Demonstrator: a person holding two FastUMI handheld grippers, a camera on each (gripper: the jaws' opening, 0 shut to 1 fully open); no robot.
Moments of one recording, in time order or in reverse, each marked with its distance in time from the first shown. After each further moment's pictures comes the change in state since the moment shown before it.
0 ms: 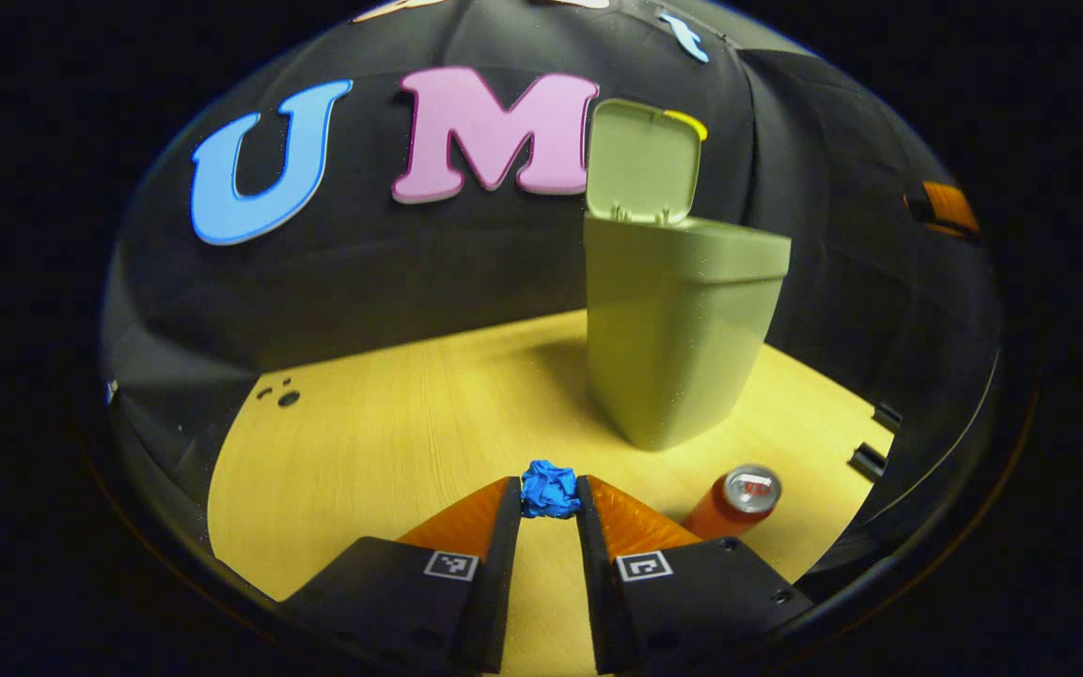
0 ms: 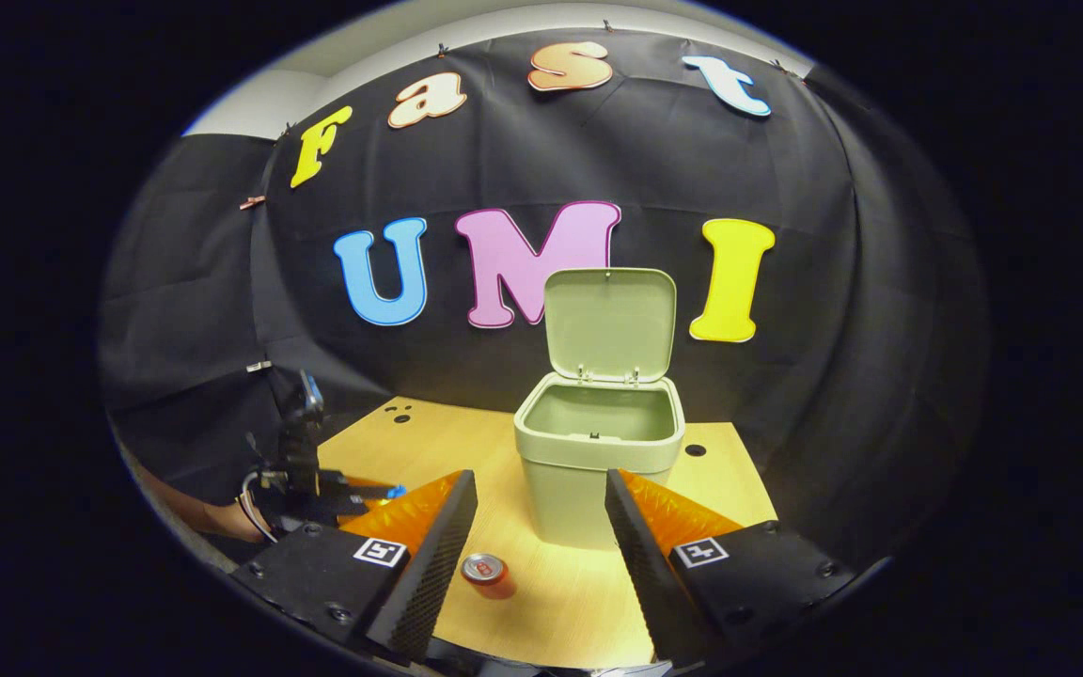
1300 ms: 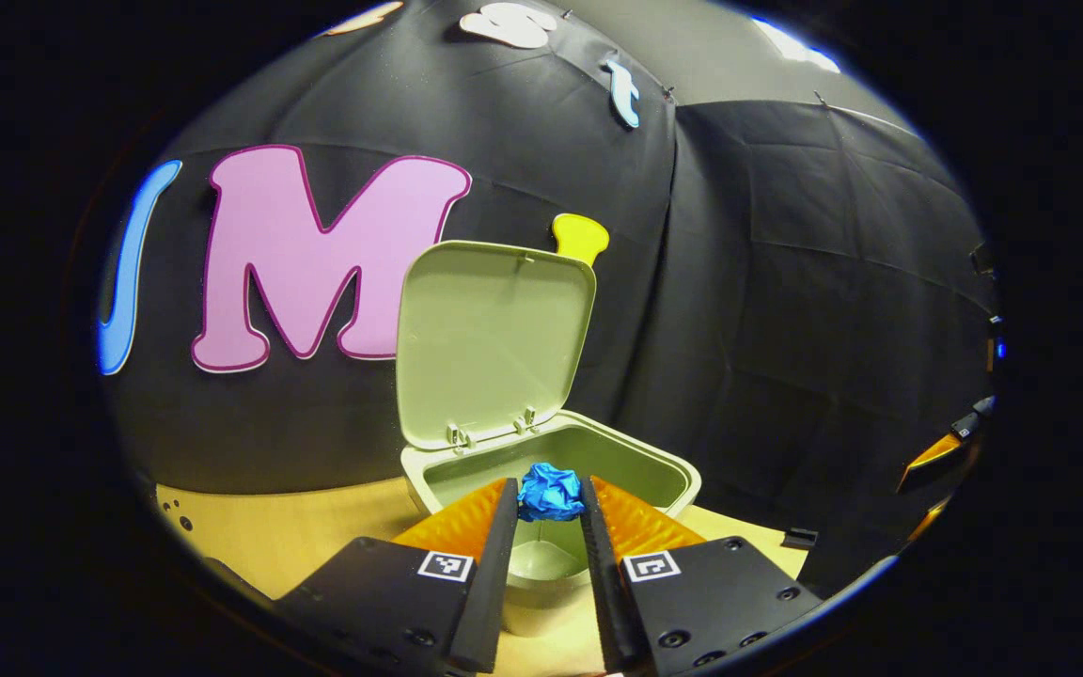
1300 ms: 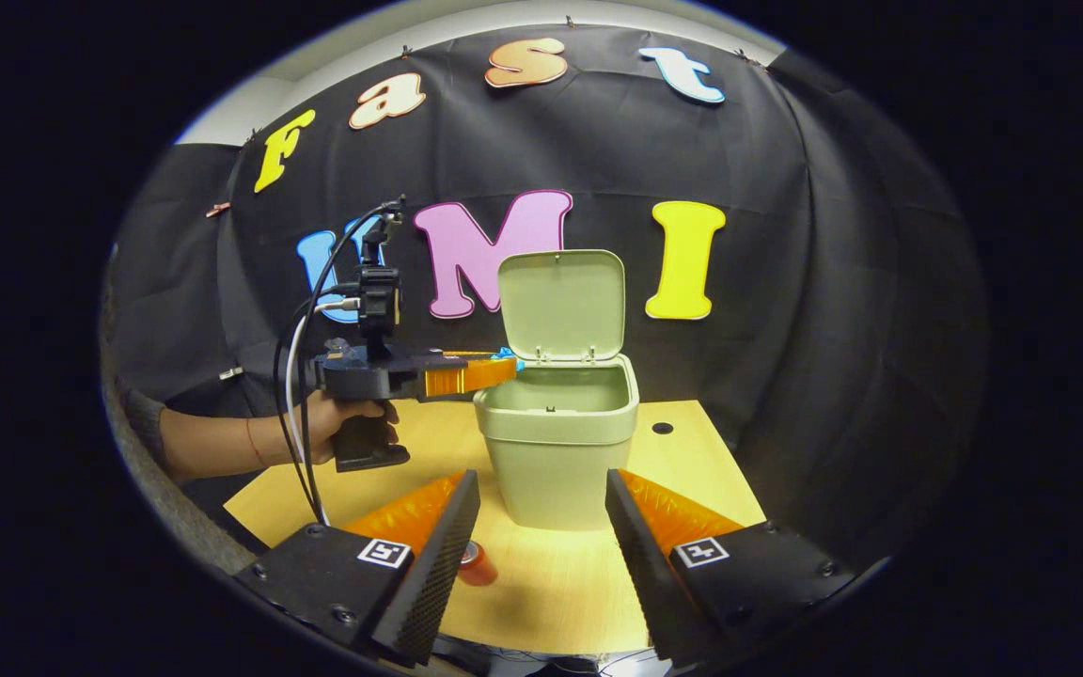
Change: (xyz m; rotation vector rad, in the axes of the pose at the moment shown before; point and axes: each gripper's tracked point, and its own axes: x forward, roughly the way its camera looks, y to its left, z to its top) left arm 0.105 -0.129 0.217 0.017 -0.252 -0.340; right arm -0.022 -0.039 -0.025 0.052 0.017 -0.112
